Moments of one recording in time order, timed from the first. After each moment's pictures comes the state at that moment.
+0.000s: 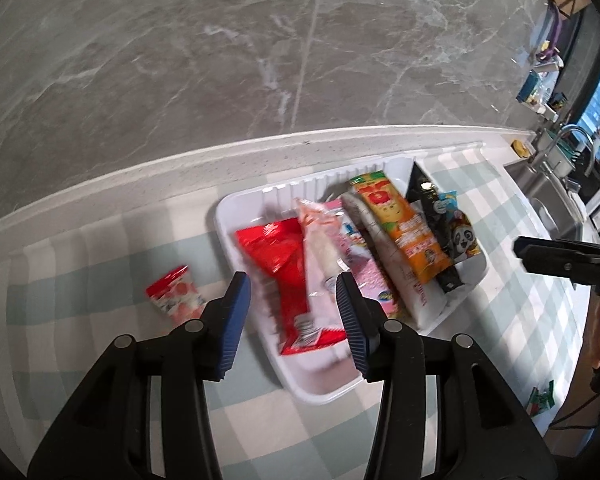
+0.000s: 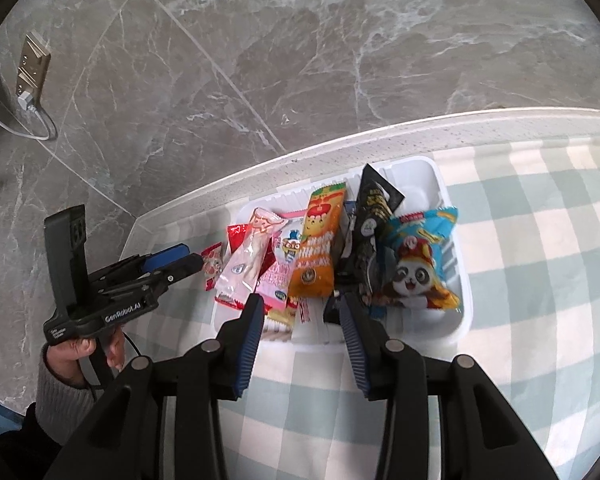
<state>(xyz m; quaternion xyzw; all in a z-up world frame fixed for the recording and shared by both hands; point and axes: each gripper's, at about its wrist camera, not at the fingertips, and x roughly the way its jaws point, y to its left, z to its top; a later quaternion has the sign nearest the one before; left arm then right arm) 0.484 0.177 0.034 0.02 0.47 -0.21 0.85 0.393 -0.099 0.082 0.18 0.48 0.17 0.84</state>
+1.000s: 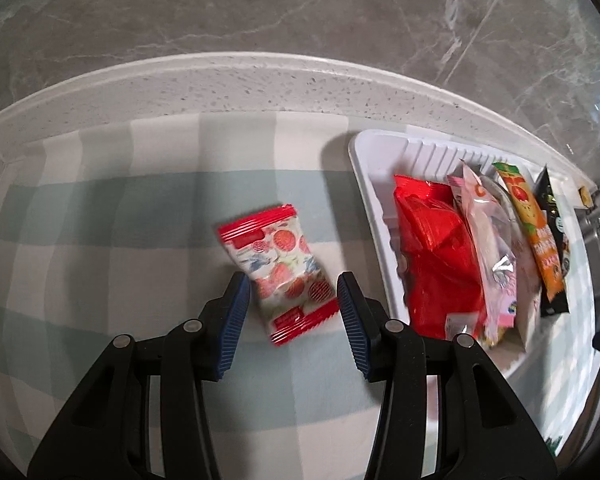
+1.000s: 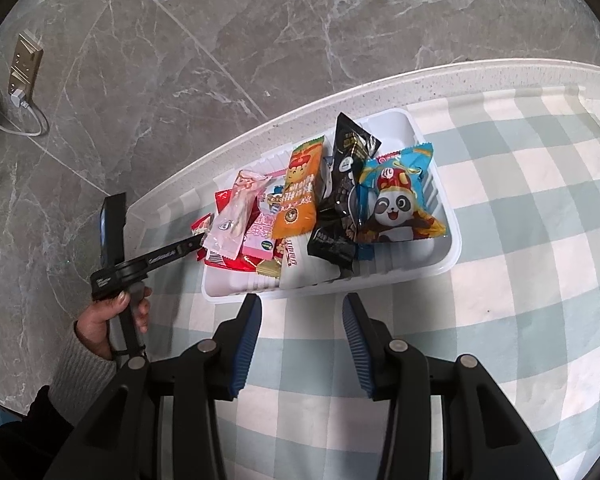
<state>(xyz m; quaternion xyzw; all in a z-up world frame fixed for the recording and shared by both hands) 0.527 0.229 -0.054 -0.04 0.54 -0.09 0.83 0.363 -0.102 0.060 0.20 0.50 0.15 0.83</state>
